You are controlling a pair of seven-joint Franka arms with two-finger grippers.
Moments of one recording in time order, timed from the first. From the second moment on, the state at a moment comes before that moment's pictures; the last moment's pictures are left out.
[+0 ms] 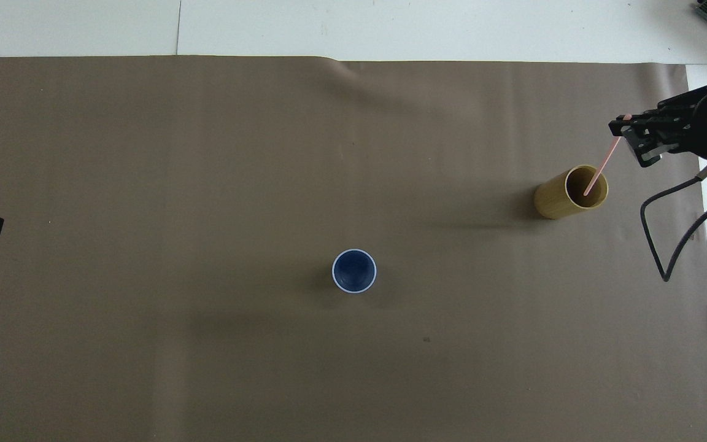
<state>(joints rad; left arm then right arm) -0.04 -0.02 0.01 -1.45 0.04 1.37 0.15 0.10 0.03 -0.13 -1.68 0.29 2.06 -0.76</state>
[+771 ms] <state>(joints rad) -0.04 -0.02 0.01 -1.45 0.04 1.37 0.15 0.41 0.01 -0.12 -1.67 0.16 2.06 -0.22</state>
